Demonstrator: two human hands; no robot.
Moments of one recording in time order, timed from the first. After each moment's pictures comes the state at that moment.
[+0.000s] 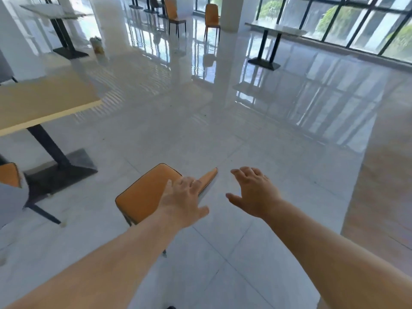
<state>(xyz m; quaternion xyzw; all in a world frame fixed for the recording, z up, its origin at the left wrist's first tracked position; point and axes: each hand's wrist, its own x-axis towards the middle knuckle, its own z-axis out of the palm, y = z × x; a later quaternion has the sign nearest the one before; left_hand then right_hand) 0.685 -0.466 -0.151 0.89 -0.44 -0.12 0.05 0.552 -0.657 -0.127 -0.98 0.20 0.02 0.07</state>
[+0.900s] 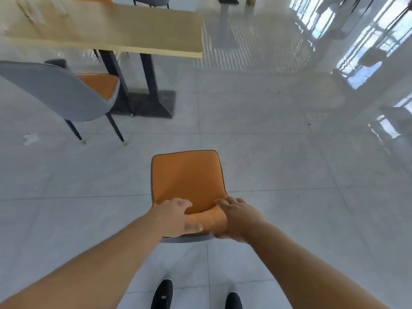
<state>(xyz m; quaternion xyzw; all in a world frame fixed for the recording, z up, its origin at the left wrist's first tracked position) 0.791 -0.544 -0.294 0.93 -0.06 -0.36 0.11 0.797 -0.777 -0.275 -0.94 -0.16 0.31 0.04</state>
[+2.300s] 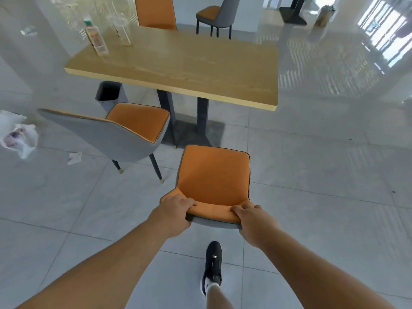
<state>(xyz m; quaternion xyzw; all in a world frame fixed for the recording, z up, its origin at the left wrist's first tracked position) 1.151 -0.294 -0.330 0.96 0.04 -0.23 0.18 1.212 -0.558 -0.331 -0.94 -0.24 0.26 0.01</state>
